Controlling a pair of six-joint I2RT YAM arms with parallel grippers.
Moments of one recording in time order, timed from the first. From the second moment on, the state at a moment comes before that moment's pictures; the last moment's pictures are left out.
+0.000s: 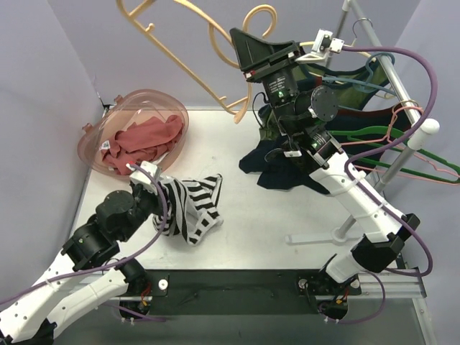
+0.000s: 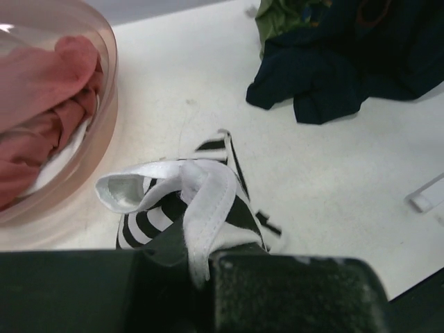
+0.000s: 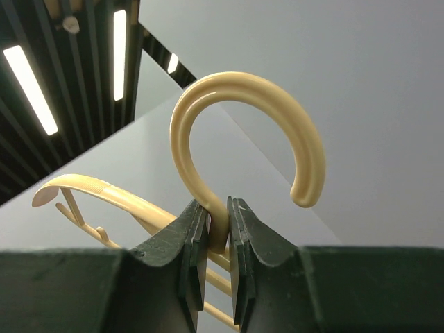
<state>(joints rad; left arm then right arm) -0.79 0.56 0.82 -0.52 -0.32 -0.18 0.79 1.52 1.83 0.39 0.28 0.71</state>
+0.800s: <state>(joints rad) -0.70 0.91 1.32 -0.45 -0.65 -0.07 0.78 0.90 1.30 0.07 -0.25 0.52</state>
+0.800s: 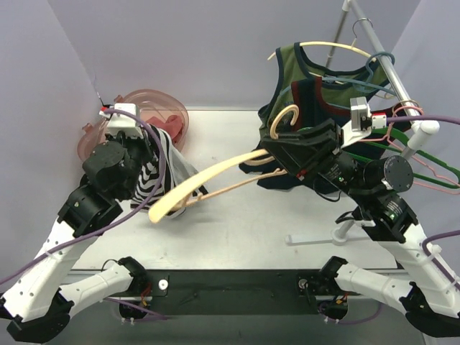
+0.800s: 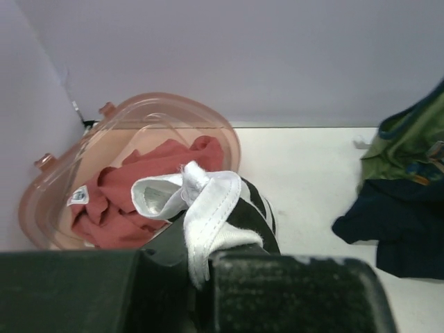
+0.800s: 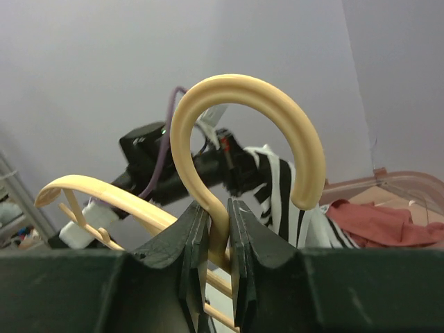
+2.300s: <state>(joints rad) 0.07 1.66 1.55 -0.11 -0.06 -0.20 0.78 0.70 1.06 -0.07 -0.61 0.47</state>
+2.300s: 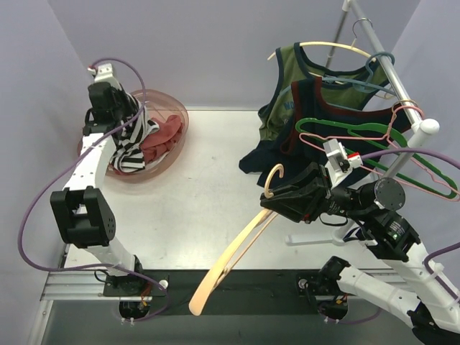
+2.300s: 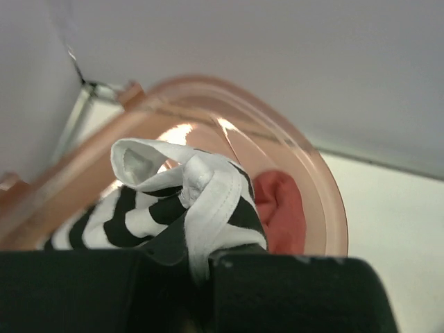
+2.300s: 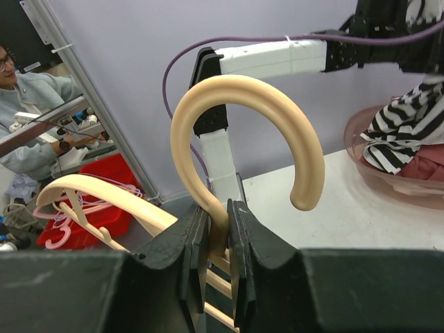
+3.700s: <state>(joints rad) 0.04 0.96 1.04 -0.09 0.86 -0.49 0.79 0.97 1.14 -0.38 -0.27 0.31</state>
